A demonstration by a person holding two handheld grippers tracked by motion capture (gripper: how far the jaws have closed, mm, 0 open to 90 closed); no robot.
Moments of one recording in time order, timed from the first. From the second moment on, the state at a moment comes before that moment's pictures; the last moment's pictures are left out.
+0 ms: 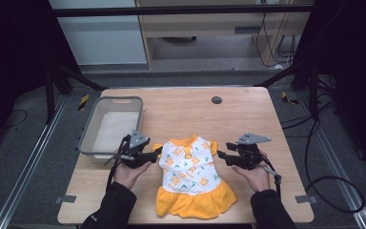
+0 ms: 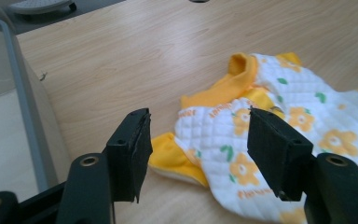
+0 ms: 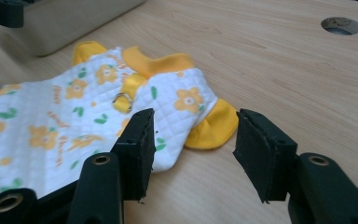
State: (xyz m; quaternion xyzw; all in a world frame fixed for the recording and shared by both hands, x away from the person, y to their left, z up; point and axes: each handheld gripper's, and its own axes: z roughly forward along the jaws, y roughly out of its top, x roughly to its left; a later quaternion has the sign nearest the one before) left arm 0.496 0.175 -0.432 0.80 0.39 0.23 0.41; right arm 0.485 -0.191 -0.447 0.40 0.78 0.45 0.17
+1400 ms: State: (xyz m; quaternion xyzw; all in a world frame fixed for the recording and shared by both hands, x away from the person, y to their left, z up) left arm 0.547 0.137 -0.454 0.79 0.41 0.24 0.38; right arm 0.543 -0.168 -0.463 0.41 0.76 0.45 0.21
